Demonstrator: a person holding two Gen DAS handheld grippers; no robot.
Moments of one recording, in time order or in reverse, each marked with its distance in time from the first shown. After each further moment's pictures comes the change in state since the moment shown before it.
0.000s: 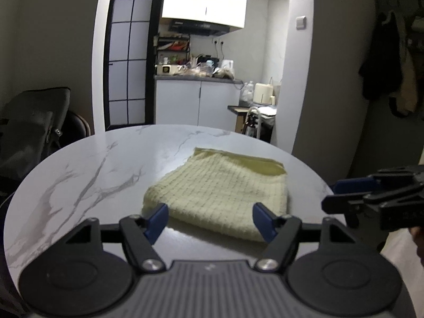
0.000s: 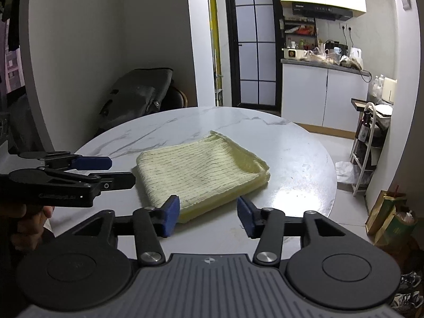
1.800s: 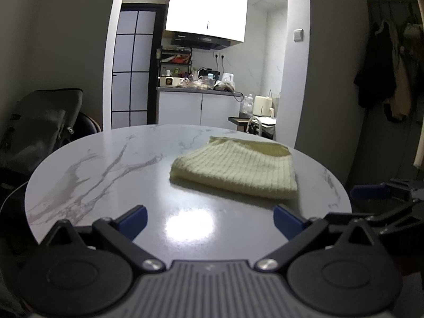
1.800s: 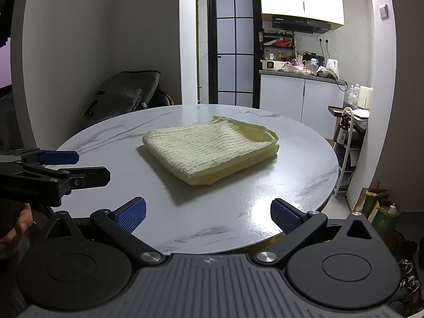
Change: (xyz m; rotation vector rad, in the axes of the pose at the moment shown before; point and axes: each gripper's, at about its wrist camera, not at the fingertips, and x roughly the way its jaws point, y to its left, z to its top) left arm -0.035 0.029 -0.050 -0.005 -0.069 0.001; right arm -0.002 0.056 -0.061 0.000 -0.067 -0.139
